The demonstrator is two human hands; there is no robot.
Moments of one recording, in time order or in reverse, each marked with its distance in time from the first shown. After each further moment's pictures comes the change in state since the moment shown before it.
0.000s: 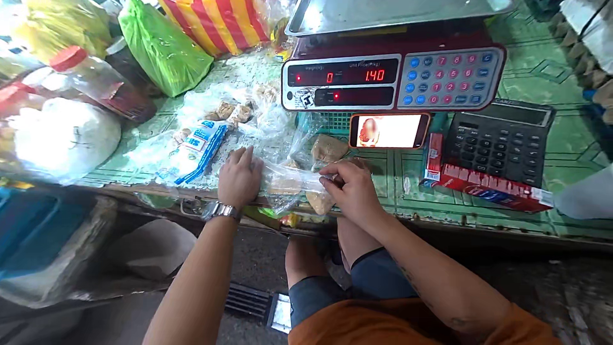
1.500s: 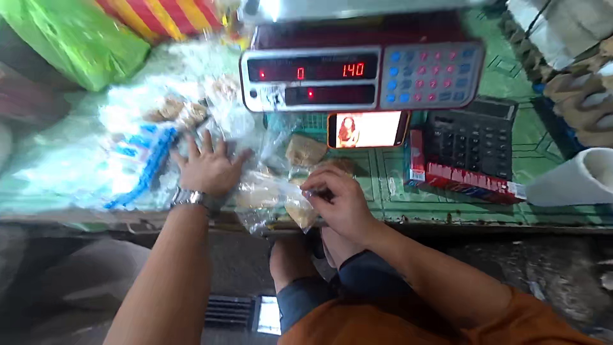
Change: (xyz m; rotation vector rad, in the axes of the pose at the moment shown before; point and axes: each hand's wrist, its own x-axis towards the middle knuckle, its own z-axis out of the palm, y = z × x) left_hand 0.049 0.024 -0.003 0.113 -0.173 0.003; right_hand -0.008 -0.001 -0.005 0.168 0.009 -0.001
